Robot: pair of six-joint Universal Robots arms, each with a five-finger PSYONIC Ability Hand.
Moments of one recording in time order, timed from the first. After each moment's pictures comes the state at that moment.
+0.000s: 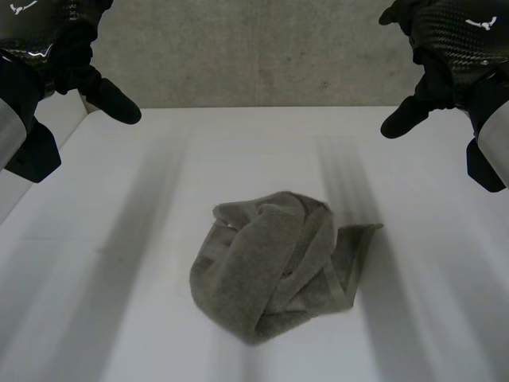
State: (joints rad) left arm 4.31 -1.44 -1.42 3.04 -1.52 3.11; right arm 2.05 -1.63 1.39 0.12 1.64 3.00; left_hand 0.18 0.16 0.17 0.17 0.03; right_hand 0.21 0.23 0.21 0.23 0.06
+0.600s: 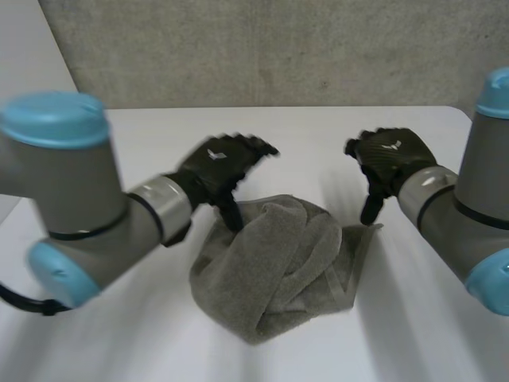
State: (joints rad) left arm 4.15 -2.03 -1.30 3.08 -1.27 3.30; right arm 2.02 -1.26 1.38 0.18 1.62 2.83; left_hand 0.18 0.16 0.17 0.17 0.03; right_hand 0.21 0.23 0.21 0.23 0.06
